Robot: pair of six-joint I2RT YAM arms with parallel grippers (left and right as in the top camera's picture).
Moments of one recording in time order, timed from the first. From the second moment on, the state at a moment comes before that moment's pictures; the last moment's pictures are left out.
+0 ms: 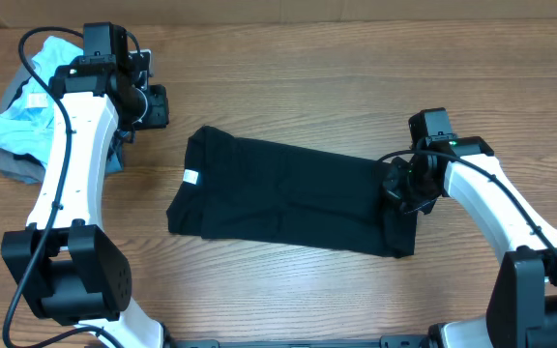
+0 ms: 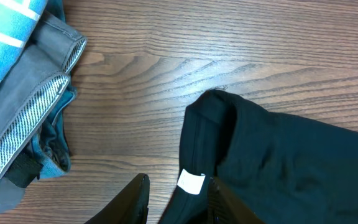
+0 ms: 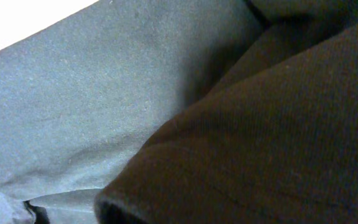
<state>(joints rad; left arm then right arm) 0.06 1.83 1.67 -1.03 0.10 -0.04 0.11 1.63 1.05 -0.88 -0.19 0.66</state>
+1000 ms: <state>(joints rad) 0.06 1.83 1.67 -1.04 0.11 -0.04 0.21 1.57 1.05 -0.91 -0.26 0.65</state>
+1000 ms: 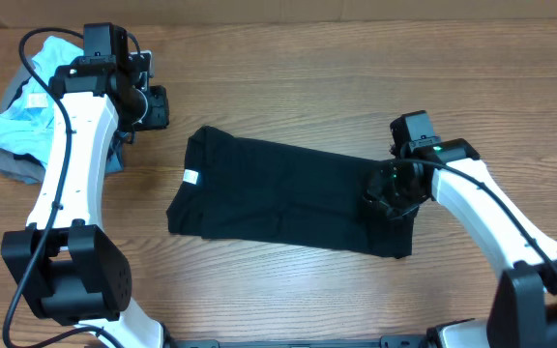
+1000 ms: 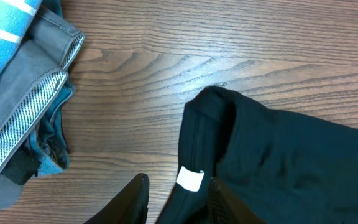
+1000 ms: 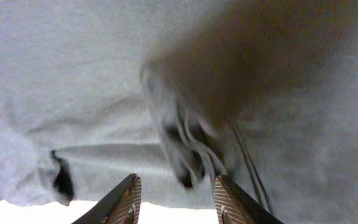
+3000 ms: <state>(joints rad) 0.06 1.83 1.77 -1.34 0.31 -0.03 0.39 1.68 0.90 -0.88 -0.30 0.46</state>
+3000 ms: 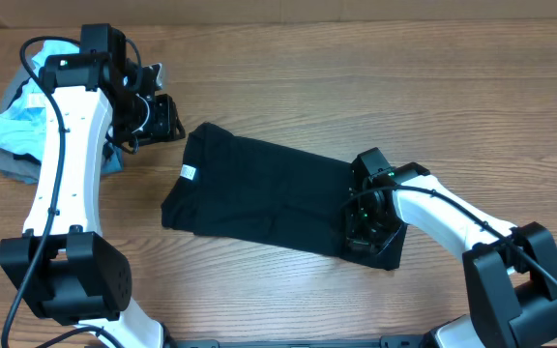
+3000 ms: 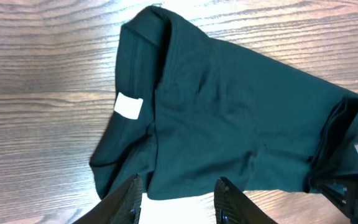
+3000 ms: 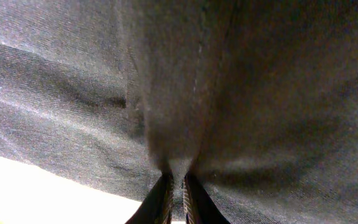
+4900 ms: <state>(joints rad) 0.06 1.83 1.77 -1.32 0.32 0.03 -0.35 1.68 0.85 -0.82 -0.66 0.20</state>
